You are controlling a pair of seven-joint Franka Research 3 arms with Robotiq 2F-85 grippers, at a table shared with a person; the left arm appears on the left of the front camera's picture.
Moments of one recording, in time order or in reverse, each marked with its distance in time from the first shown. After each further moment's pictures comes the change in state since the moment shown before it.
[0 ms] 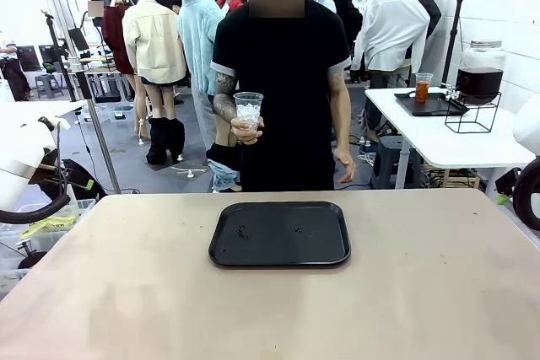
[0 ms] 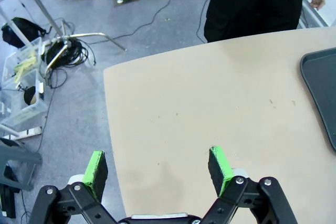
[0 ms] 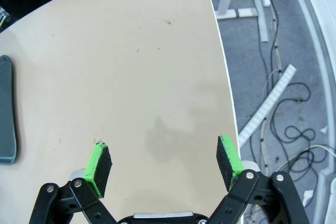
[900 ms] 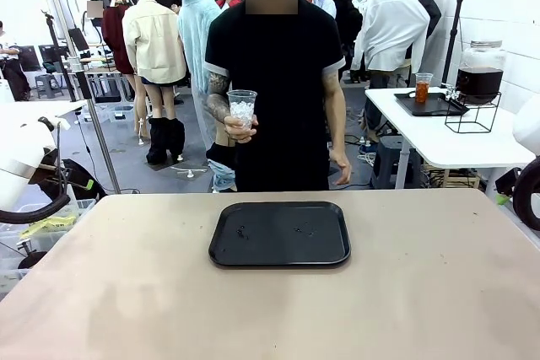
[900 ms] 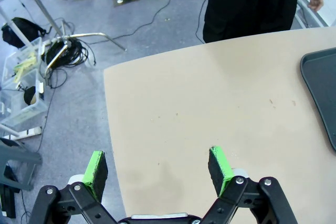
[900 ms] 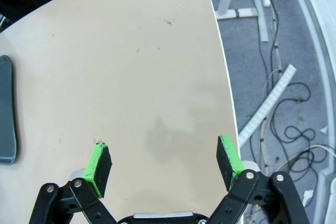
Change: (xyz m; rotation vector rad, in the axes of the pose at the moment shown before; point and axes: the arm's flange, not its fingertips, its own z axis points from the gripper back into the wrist) left arm 0.000 0.000 0.000 0.000 0.000 0.000; right arm 0.000 0.000 0.000 0.000 0.000 0.000
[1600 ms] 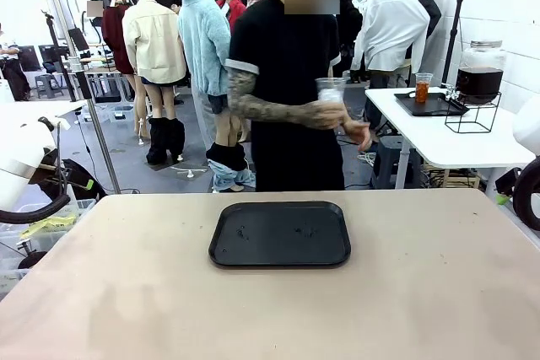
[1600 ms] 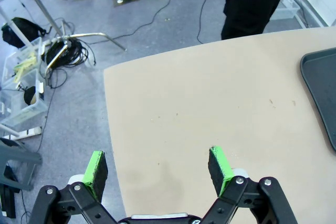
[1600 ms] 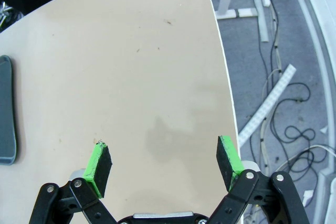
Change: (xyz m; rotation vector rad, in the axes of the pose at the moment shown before) left arm 0.000 0.000 0.000 0.000 0.000 0.000; right arm 0.000 0.000 0.000 0.000 0.000 0.000
